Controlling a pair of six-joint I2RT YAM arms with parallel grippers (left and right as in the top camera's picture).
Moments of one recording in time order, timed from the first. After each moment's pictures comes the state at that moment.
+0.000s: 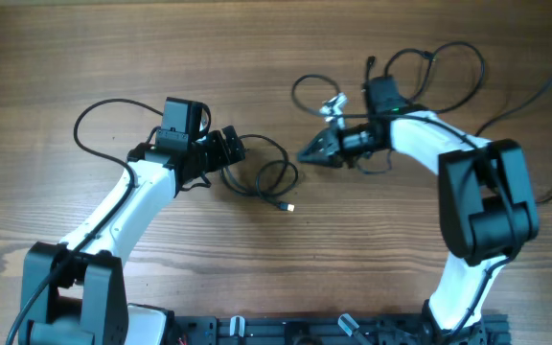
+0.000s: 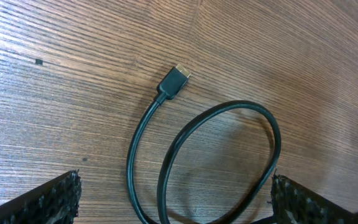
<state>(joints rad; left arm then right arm) -0.21 1.56 0.90 -0.42 0.17 -0.58 0.26 2.02 1.17 -0.47 -1.11 0.31</state>
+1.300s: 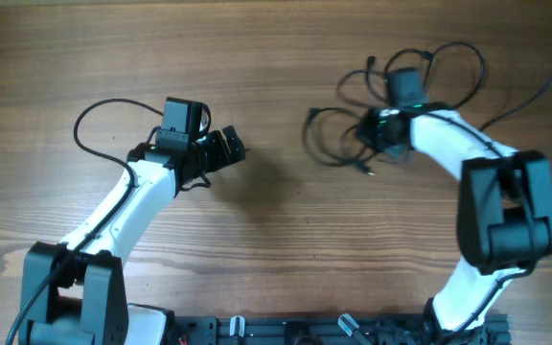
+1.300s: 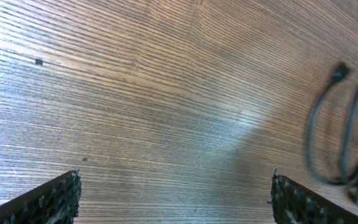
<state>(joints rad) -0.21 1.56 0.90 -0.42 0.17 -0.58 0.11 1.95 1.15 -0.44 -0.20 0.72</state>
